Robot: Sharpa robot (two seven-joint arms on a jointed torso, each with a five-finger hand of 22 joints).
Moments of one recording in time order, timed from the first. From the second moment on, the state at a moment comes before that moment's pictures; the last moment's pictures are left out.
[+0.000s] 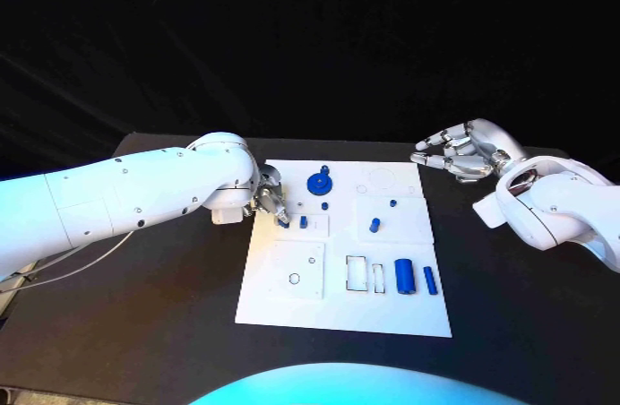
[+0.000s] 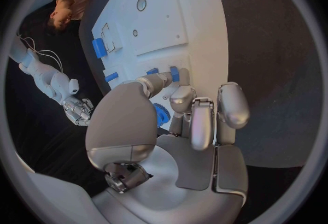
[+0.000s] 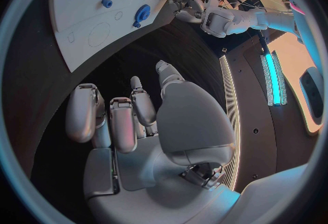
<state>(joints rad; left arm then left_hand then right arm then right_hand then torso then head) 1.30 -0.71 -0.09 1.42 -1.04 0.25 -0.66 1.17 -0.18 0.70 0.11 0.23 1.02 0.07 0.46 0.59 1.36 -0.02 1.15 1.00 1.47 -0.07 1.46 1.31 0.10 1.32 0.03 1.37 1.15 1.29 -0.95 -0.14 1.55 -0.81 -0.49 0.08 1.27 -0.09 0.03 0.16 0.37 0.98 0.15 0.16 0.08 1.33 0.06 1.30 1.28 1.46 -0.01 1.45 1.31 0.07 1.39 0.09 1.25 1.31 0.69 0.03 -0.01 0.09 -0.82</state>
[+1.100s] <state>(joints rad) 1.29 -0.70 -0.09 1.42 -1.05 0.24 -0.66 1.11 -0.16 0.69 0.07 0.23 1.03 0.07 0.50 0.60 1.38 -0.01 1.19 1.04 1.47 -0.08 1.46 1.31 0.10 1.35 0.03 1.40 1.20 1.29 -0.95 -0.14 1.55 -0.81 -0.49 0.08 1.27 -0.09 0.03 0.16 0.37 0.98 0.15 0.17 0.08 1.33 0.06 1.30 1.28 1.46 -0.01 1.45 1.31 0.07 1.39 0.09 1.25 1.31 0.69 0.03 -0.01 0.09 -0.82</state>
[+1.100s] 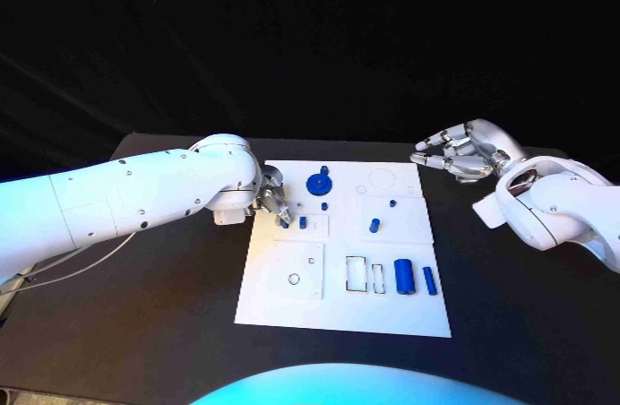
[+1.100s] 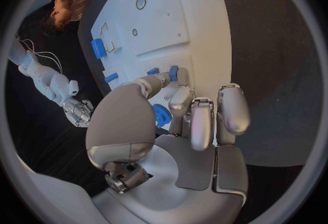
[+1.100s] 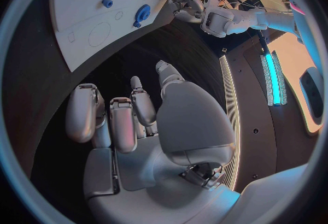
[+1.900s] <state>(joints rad) 1.29 -0.70 -0.10 1.41 -1.05 0.26 -0.65 1.05 -0.16 0.53 0.11 0.22 1.09 0.00 0.50 0.58 1.42 -0.06 1.20 1.05 1.46 -0.10 1.46 1.31 0.09 1.35 0.02 1.40 1.20 1.29 -0.95 -0.14 1.55 -0.81 -0.49 0.08 1.27 -0.09 0.03 0.16 0.37 0.98 0.15 0.17 0.08 1.33 0.06 1.30 1.28 1.47 -0.01 1.45 1.31 0.07 1.39 0.09 1.25 1.31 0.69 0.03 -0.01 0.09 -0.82</state>
